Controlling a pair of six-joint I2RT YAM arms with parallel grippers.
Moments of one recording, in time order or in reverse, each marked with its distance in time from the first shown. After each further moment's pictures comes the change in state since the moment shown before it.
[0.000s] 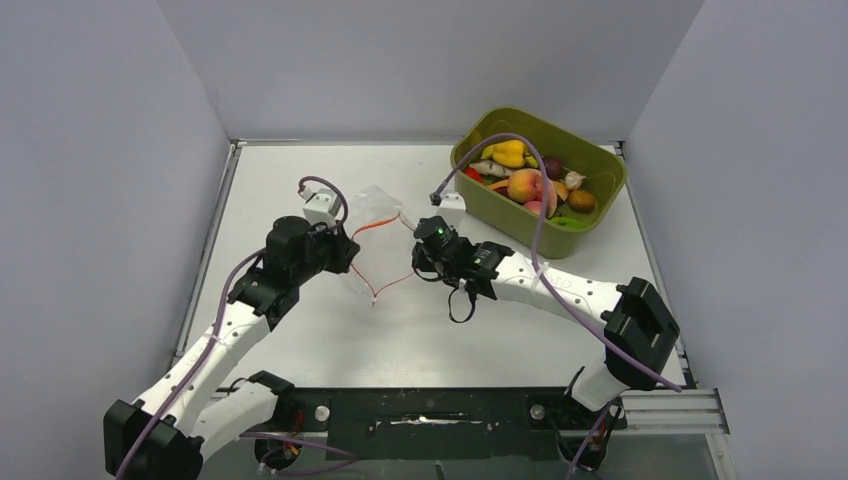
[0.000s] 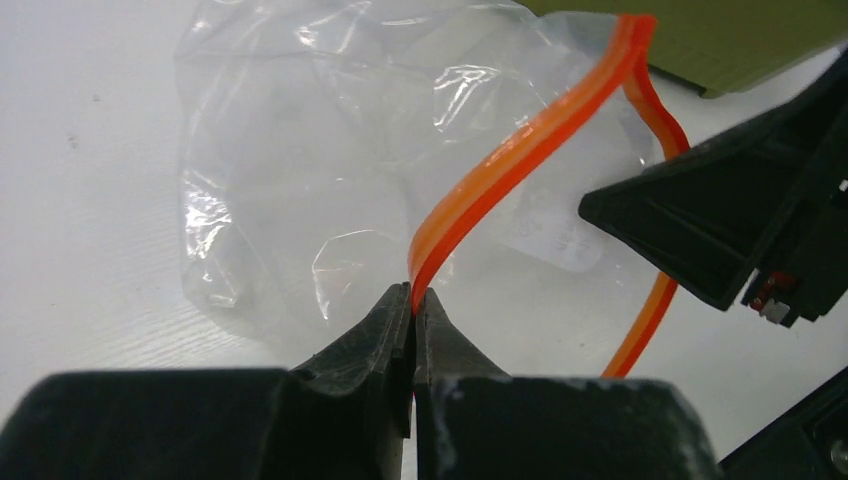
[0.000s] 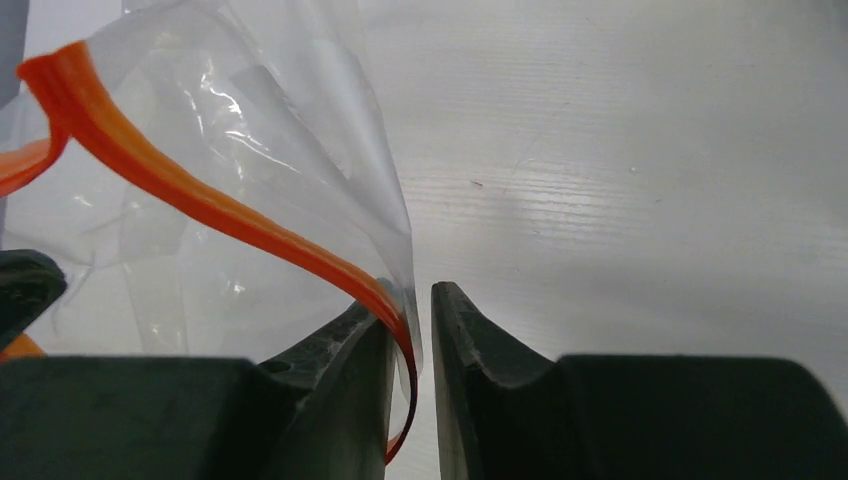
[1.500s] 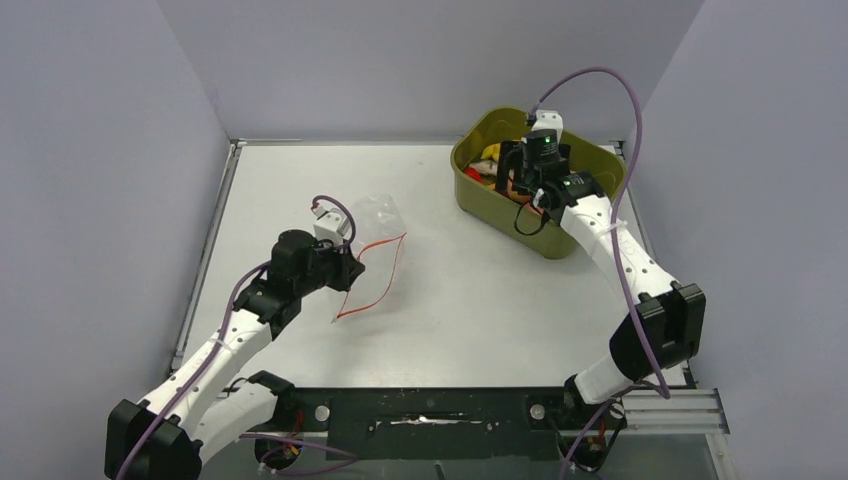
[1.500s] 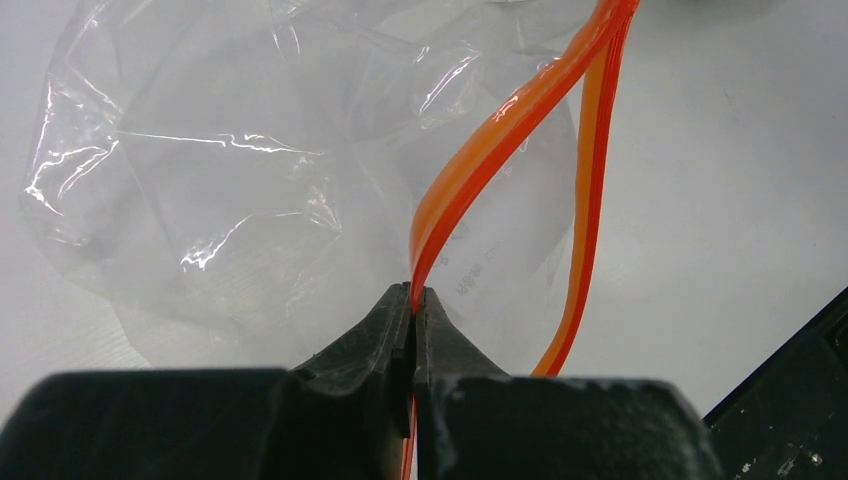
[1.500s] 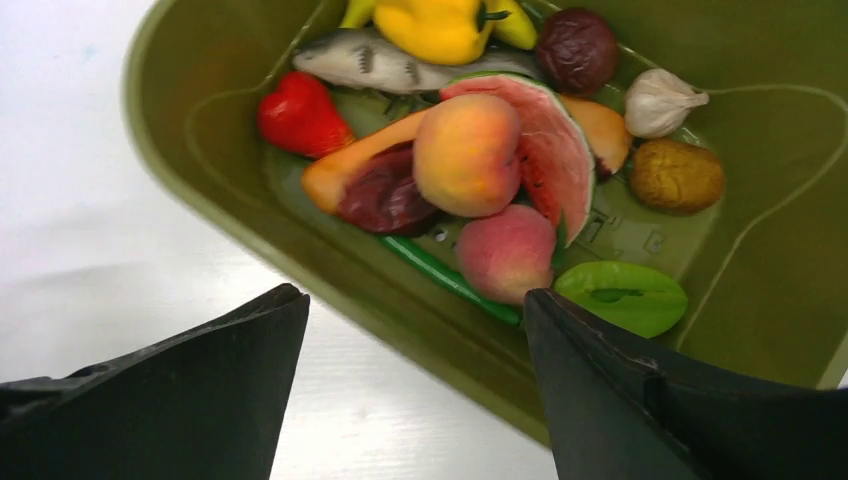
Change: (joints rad) left arm 0.000 -0.051 -0.154 0.058 0.144 0.082; right arm -0.564 -0.048 0.265 -0.208 -0.109 -0.506
